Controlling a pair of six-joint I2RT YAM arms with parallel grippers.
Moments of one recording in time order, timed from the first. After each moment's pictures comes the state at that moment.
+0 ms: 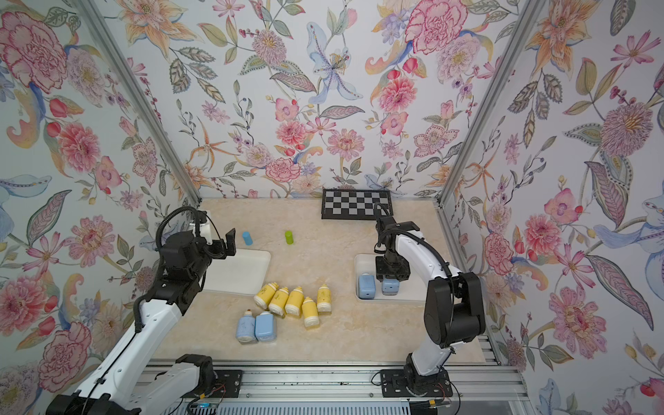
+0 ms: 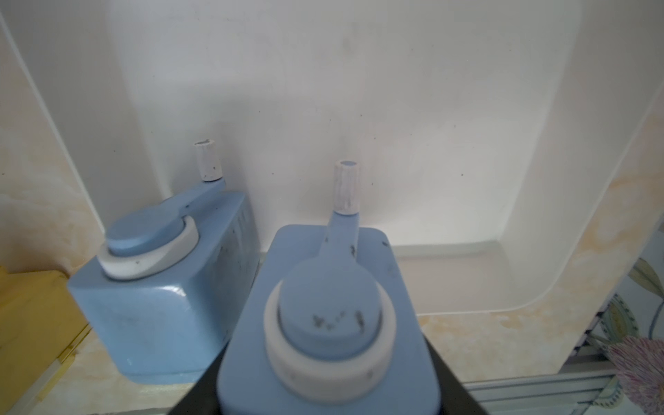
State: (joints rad) left arm -0.12 0.99 0.78 -0.08 -0.10 0.02; right arm 0.25 1.68 1.30 -1.20 0.06 0.26
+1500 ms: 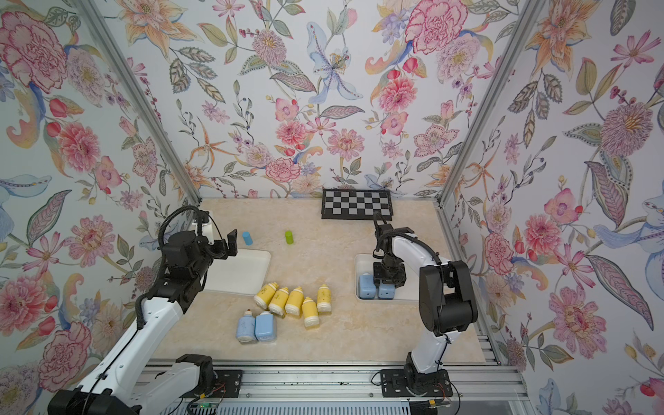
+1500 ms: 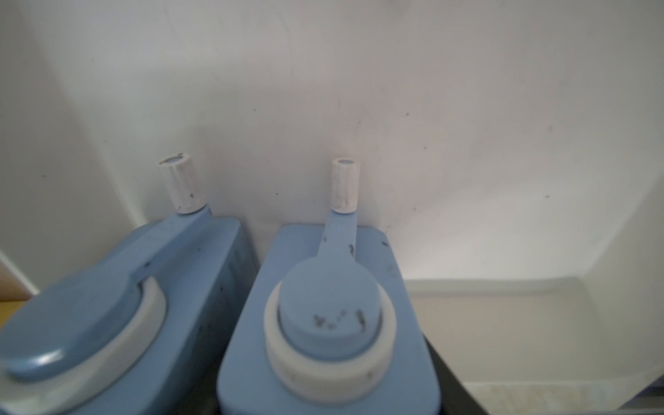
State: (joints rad) left arm -0.12 1.00 0.78 -0.08 -0.09 0.02; right arm 0.23 1.77 1.24 -1.11 -0.01 0.26
